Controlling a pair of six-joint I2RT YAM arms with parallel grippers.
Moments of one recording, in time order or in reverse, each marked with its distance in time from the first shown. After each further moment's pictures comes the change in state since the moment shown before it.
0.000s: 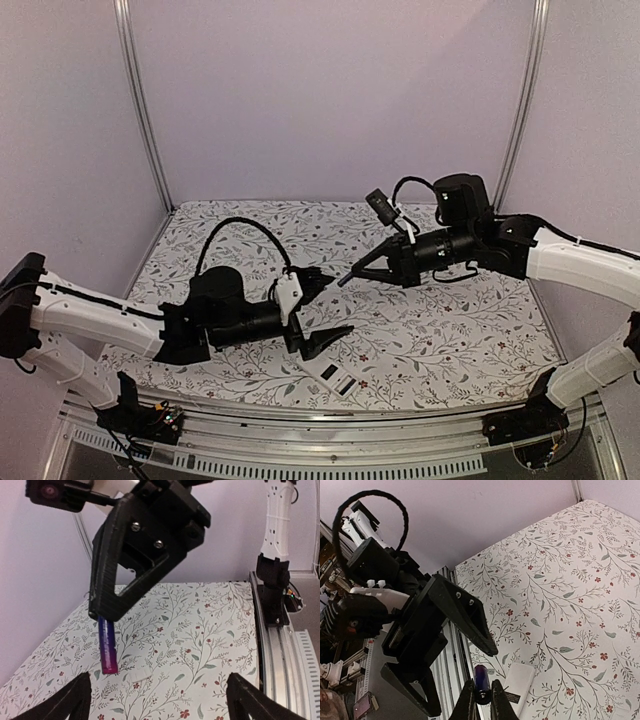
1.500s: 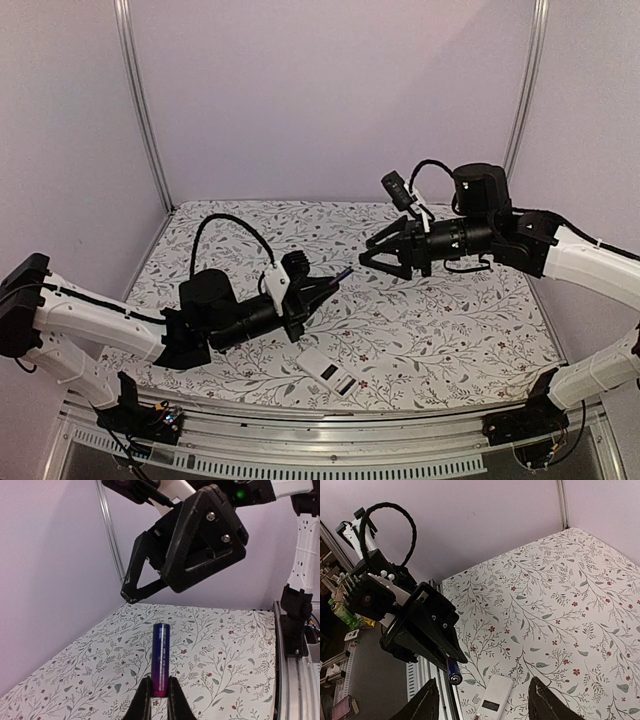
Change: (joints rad) left arm -0.006 0.011 -0.026 0.148 -0.128 0.007; right arm -0.019 -0.080 0.024 -0.043 0.095 -0.093
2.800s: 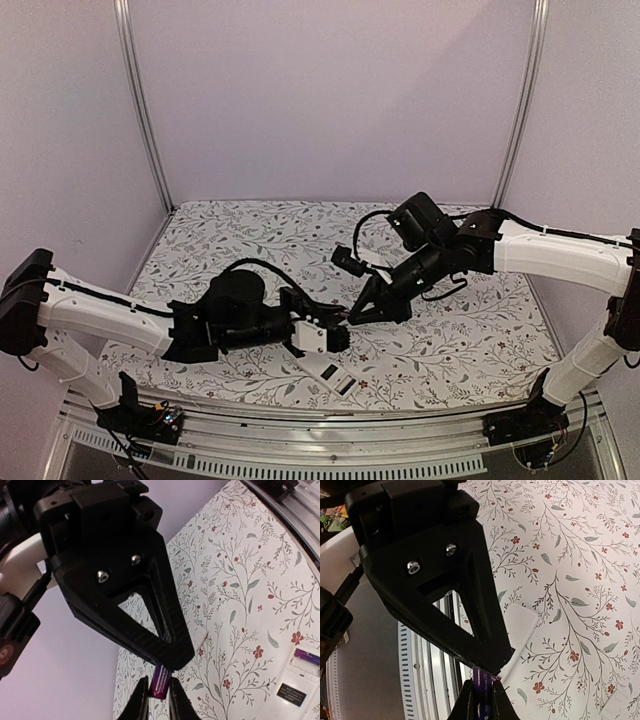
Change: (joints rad) left arm -0.011 0.042 0.091 -0.349 0.069 0.788; right arm 0.116 0.257 0.127 -0.395 -0.008 -0.302
